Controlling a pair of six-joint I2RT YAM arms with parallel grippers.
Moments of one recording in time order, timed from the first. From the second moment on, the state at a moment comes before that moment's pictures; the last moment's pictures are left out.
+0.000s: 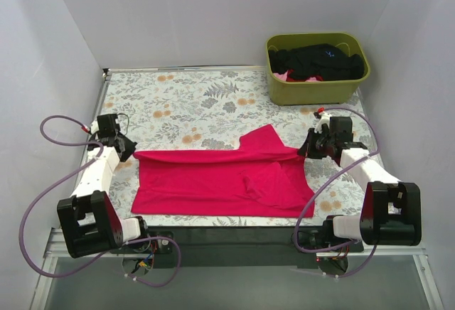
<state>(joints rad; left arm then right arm) 0.21 1.27 0.82 -0.49 -0.13 -0.69 0.02 1.31 0.68 -0.25 -0.43 0.14</state>
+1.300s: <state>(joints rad) -0.16 1.21 0.82 -0.38 0.06 -0.75 0.22 1.48 0.88 -0.25 -0.40 0.06</state>
